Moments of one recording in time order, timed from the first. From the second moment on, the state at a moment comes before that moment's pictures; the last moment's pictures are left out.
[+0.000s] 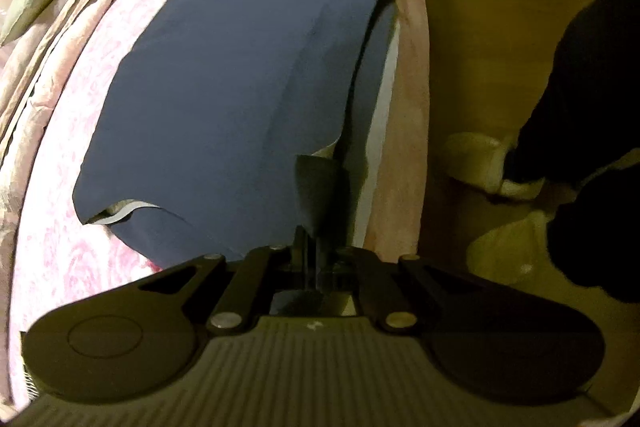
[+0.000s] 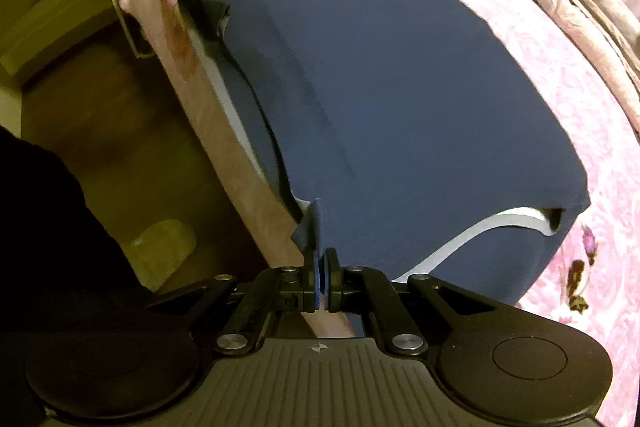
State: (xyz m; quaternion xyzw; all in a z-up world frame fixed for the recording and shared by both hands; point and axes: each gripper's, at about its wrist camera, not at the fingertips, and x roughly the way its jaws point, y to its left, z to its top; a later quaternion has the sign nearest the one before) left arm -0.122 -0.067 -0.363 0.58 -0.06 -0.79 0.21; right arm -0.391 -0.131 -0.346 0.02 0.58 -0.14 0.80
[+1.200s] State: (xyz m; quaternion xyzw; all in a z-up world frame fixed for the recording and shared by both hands) left arm -0.072 -0.237 -0.283 0.58 -0.05 -0.76 0.28; right arm -0.313 -0.176 -0.268 0.21 0.44 -0.29 0.82
